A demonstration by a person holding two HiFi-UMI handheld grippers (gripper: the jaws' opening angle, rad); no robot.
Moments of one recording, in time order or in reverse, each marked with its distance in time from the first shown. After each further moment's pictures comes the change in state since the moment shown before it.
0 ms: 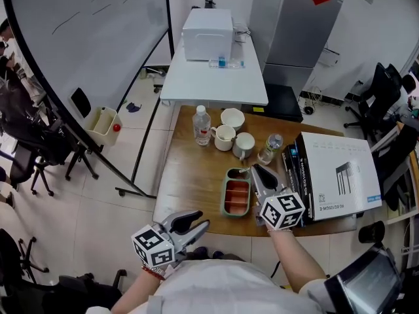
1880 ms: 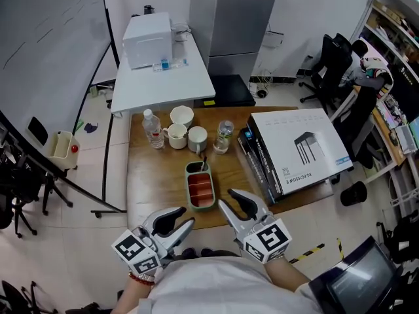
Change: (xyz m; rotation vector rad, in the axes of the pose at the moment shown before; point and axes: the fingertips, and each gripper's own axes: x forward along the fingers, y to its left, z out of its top) left arm 0.025 -0.065 0.041 0.122 -0.034 -0.205; right arm -0.125 0.079 0.012 -0.179 -0.008 -0.012
